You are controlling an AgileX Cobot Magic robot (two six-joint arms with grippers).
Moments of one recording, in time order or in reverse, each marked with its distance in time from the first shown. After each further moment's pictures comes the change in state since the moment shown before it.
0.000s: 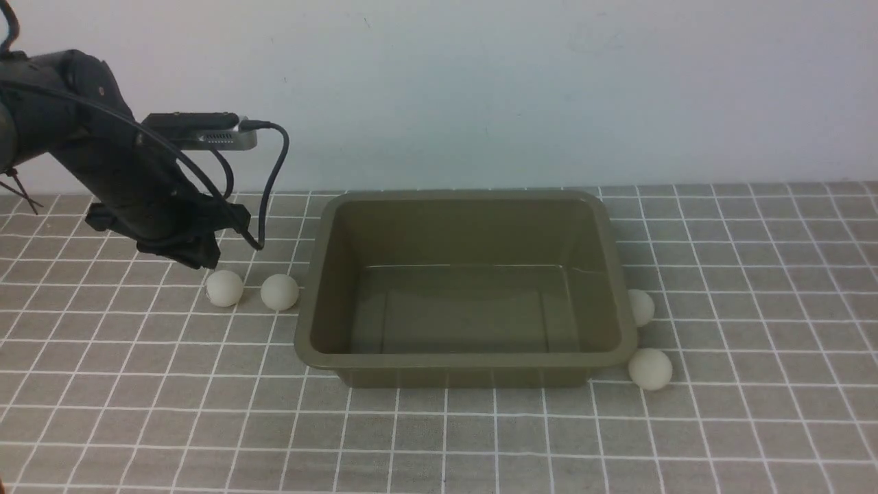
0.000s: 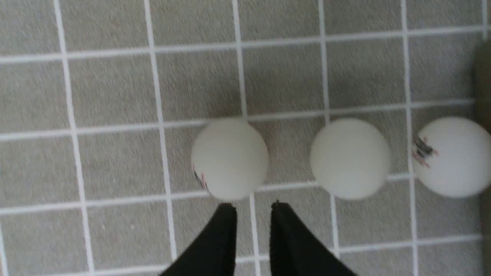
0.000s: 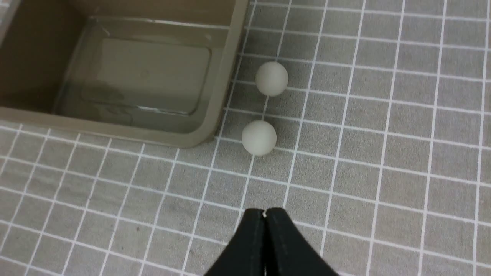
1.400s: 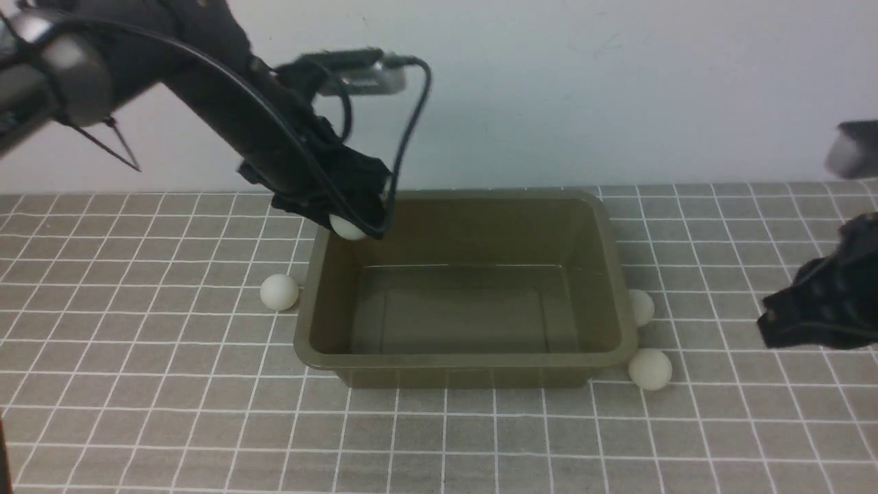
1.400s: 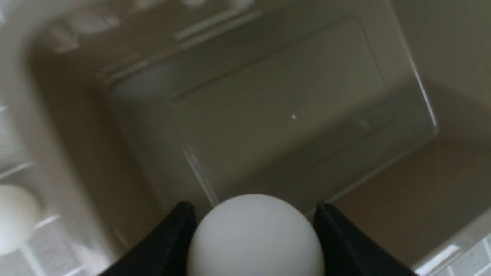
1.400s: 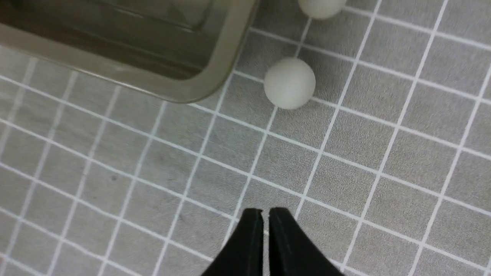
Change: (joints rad) right arm 0.189 0.427 -0.004 -0.061 -0.090 -0.013; left arm -0.287 0.013 -0.222 -0.234 0.262 0.132
